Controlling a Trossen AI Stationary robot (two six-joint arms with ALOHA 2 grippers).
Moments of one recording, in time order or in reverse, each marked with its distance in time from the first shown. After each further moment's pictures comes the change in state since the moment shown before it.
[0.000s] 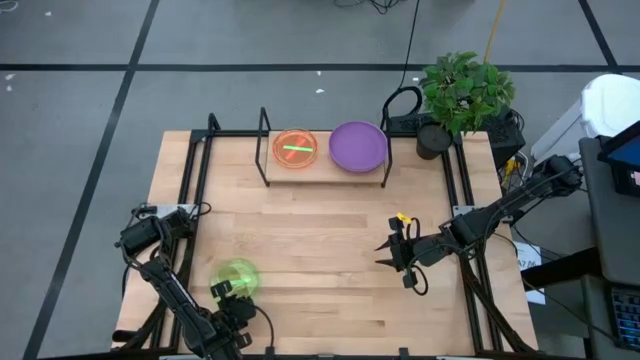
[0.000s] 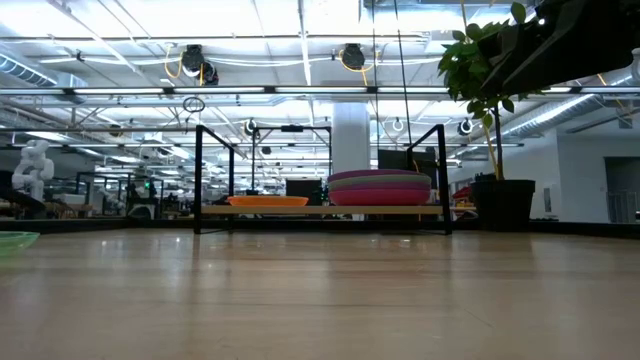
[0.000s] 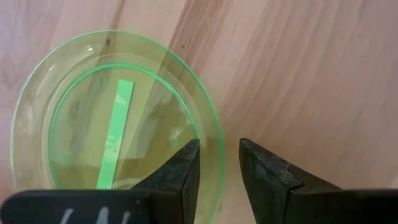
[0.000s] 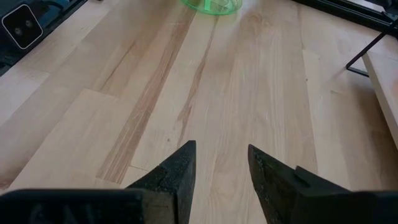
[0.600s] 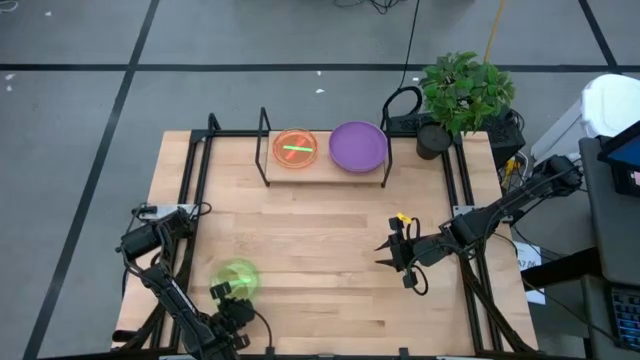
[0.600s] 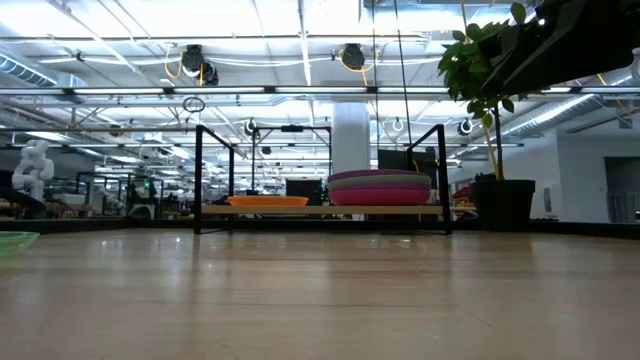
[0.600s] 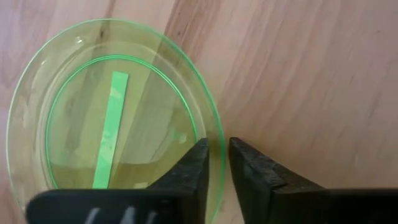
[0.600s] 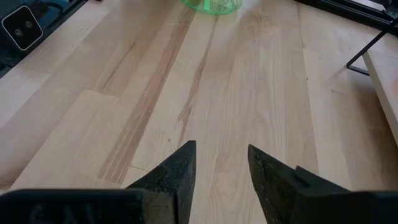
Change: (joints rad) left arm -0.018 0.049 0.003 -0.007 -0.009 -0.003; right arm 0.000 0.000 0.000 -0.001 0.000 0.007
